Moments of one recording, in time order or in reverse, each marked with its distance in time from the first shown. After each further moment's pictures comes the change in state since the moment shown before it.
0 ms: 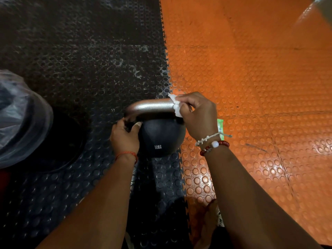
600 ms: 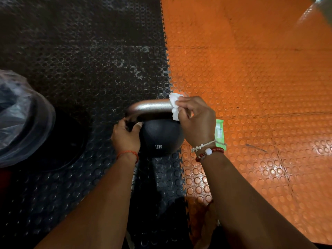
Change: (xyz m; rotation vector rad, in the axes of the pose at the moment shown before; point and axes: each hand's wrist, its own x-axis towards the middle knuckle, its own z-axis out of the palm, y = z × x) left_hand -0.004 0.010 -0.002 0.033 -0.007 -0.020; right_hand -0.015 0.001 0.009 0.004 0.139 -0.102
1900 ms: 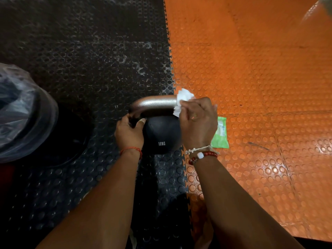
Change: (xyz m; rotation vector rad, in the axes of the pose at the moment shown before) left_hand -0.007 0.013 -0.007 0.035 0.002 -0.015; right_hand -0.017 -0.008 0.017 -0.222 0.212 0.025
